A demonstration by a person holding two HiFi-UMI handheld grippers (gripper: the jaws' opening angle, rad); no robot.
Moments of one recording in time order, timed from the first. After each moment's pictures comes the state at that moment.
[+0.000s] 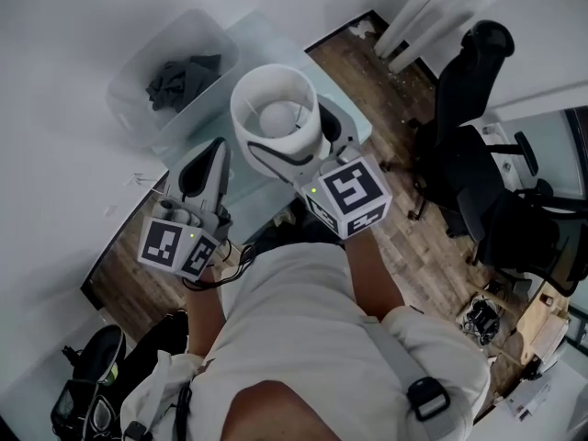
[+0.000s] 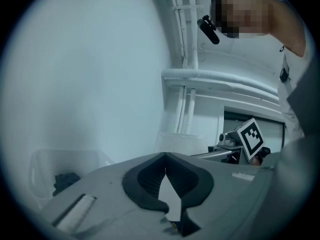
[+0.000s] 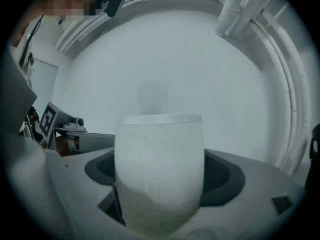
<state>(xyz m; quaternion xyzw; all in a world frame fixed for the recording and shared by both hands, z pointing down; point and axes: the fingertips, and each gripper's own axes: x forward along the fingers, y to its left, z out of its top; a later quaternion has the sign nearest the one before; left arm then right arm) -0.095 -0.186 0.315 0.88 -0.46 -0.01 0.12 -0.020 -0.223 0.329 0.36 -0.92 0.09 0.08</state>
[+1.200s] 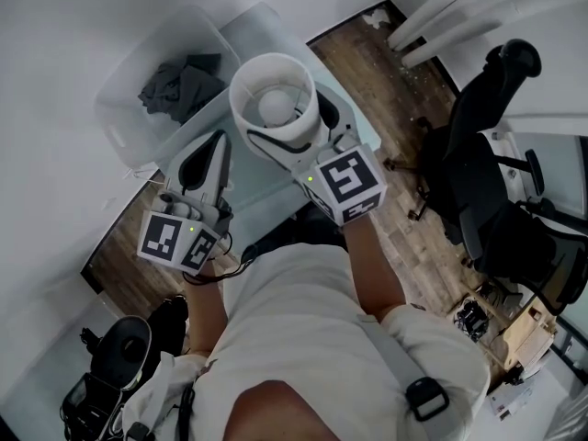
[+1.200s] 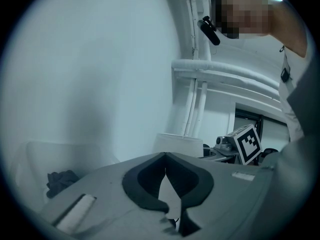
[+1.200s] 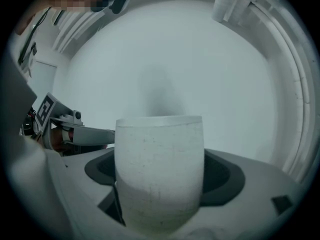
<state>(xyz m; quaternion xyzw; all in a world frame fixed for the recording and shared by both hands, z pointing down) -0.098 -0.290 0.355 0.86 -0.48 0.01 0.16 -0.028 -0.335 0.381 0.34 -0.93 0.10 0.10</state>
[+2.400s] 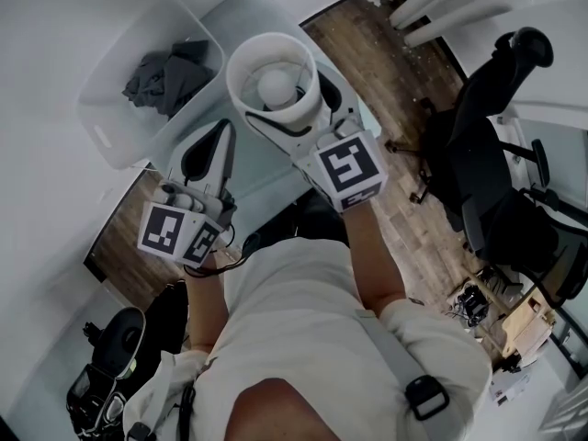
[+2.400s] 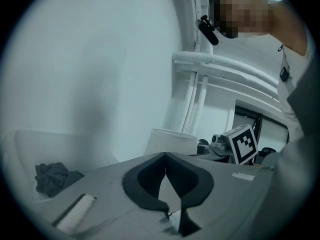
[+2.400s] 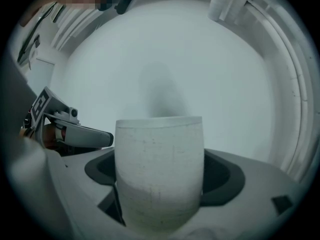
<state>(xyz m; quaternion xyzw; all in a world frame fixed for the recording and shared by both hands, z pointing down) -0.067 -0.314 0.389 0.87 -0.46 0.03 0.18 -0.007 -0.366 0.412 0.35 -0.93 0.10 0.10</state>
